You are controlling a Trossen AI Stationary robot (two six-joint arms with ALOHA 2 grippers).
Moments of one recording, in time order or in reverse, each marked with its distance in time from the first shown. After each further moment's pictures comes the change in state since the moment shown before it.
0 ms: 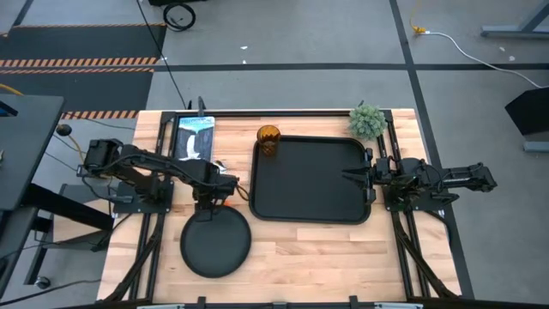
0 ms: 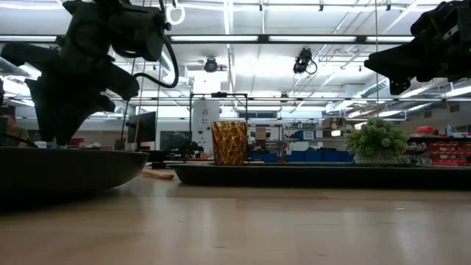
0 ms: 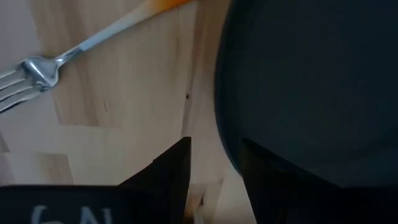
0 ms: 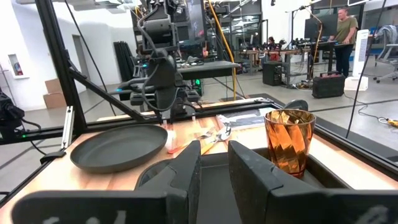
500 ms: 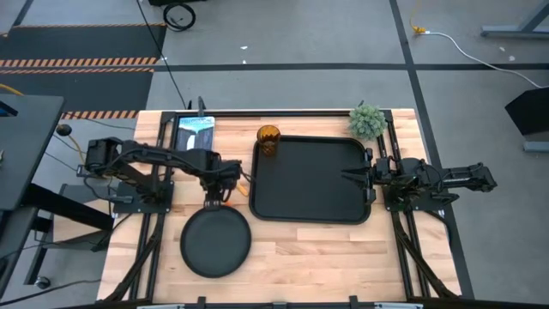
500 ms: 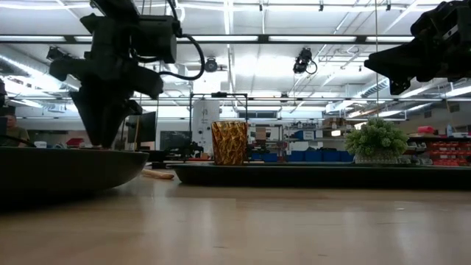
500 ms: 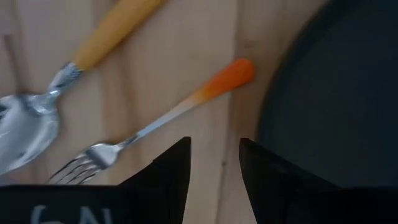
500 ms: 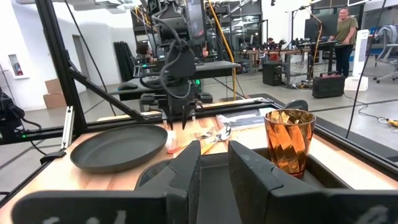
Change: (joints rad) left arm 0.136 0.000 0.000 0.177 -0.007 0.197; right arm 0.000 0.000 0.000 0.000 0.000 0.000
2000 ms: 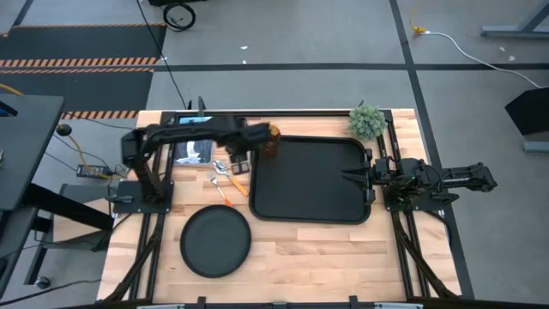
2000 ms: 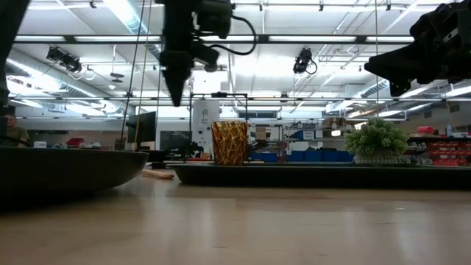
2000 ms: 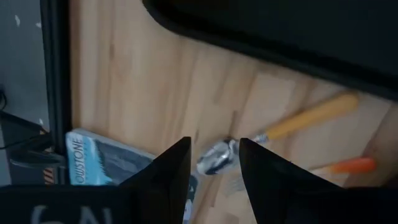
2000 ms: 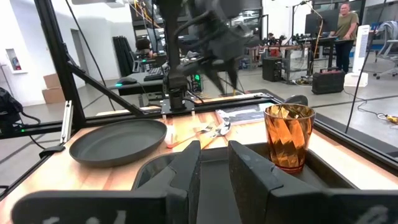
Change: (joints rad) left arm 0.168 0.279 0.633 -0.342 -0.390 0.010; right arm 0.000 0.000 0.000 -0.022 0.000 0.000
